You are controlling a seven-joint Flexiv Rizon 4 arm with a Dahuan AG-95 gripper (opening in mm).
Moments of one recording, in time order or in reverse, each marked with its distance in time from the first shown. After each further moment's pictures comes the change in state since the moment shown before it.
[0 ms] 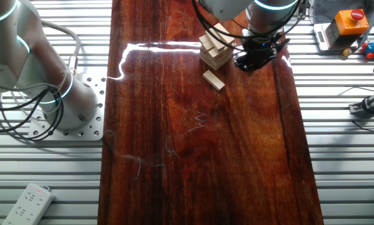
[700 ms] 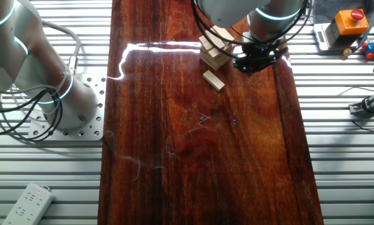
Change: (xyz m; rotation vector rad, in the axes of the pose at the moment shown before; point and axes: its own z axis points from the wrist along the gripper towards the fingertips) arm 0.000 0.002 -0.002 -0.004 -0.045 0.122
